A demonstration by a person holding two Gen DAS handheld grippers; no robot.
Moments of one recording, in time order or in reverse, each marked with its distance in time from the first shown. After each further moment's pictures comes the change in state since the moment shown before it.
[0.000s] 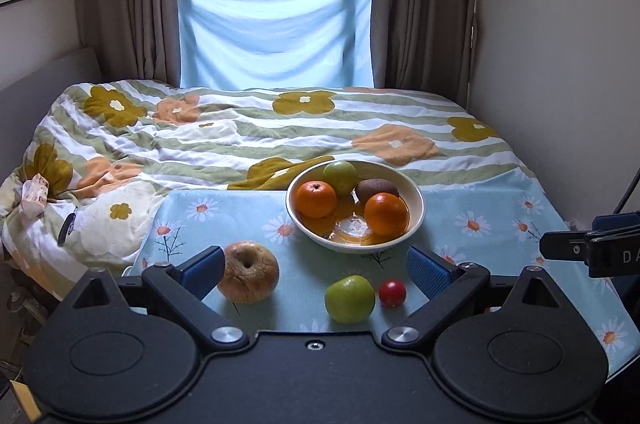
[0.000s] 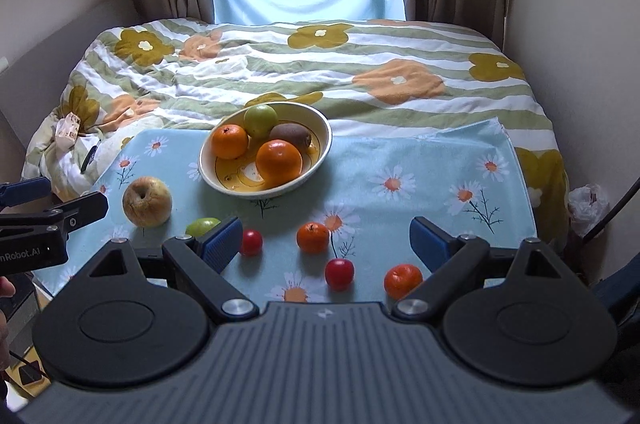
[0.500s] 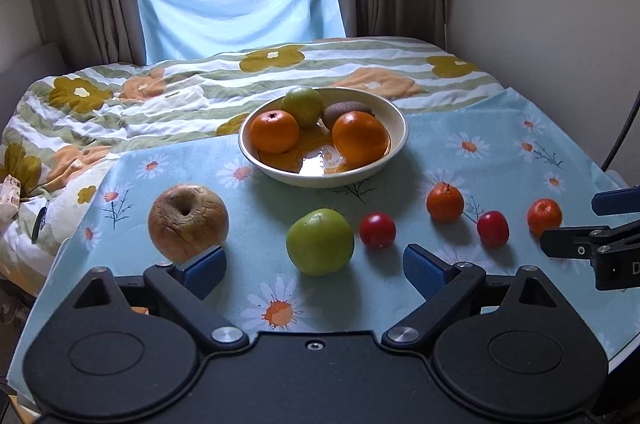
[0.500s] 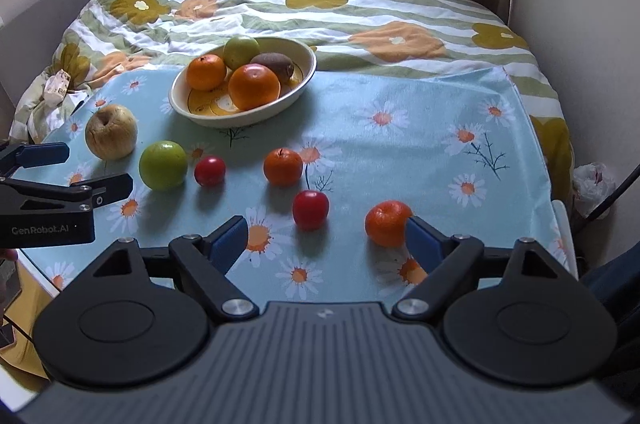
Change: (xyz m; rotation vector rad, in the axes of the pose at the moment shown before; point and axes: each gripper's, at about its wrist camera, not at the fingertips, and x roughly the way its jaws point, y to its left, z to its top) left arm 0.073 -0.030 -0.053 0.125 0.105 -0.036; right arm 0.061 -0.015 -0.061 -0.036 0.076 -0.009
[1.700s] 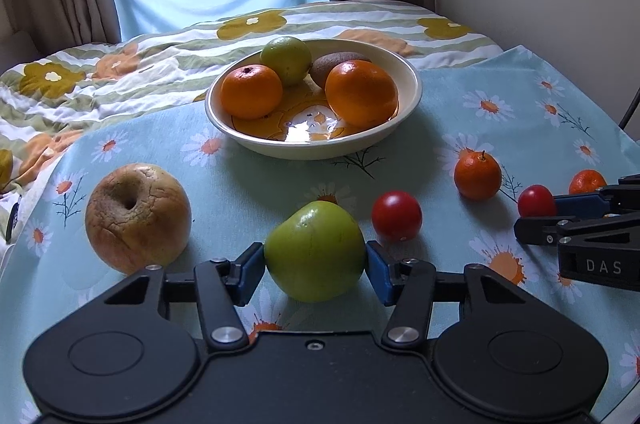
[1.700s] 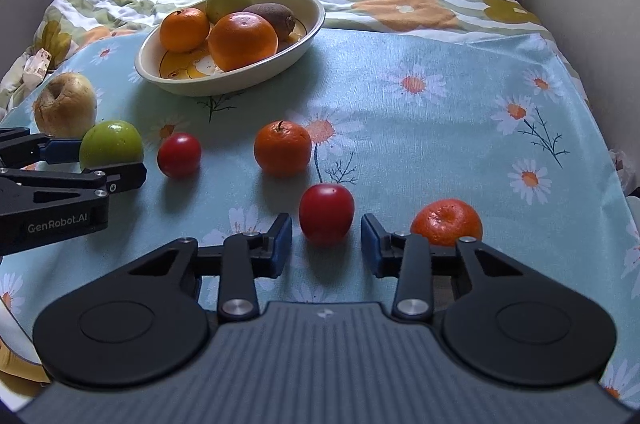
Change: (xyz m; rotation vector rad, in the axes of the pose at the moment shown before) left arm 0.066 0.003 0.002 0.030 0.094 -0.041; right arm 0.079 0.014 0.004 0.003 0.056 -0.020
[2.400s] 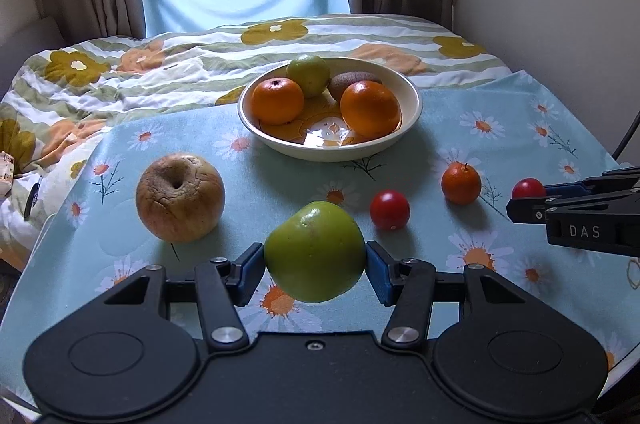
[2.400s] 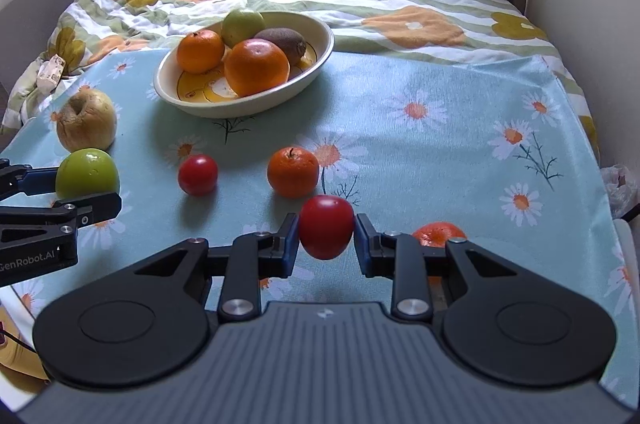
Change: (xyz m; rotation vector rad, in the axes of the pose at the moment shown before) left arm -0.052 0.001 -0.006 -0.075 -0.027 0.032; right arm -0.031 -0.001 0.012 -0.024 -0.034 0.035
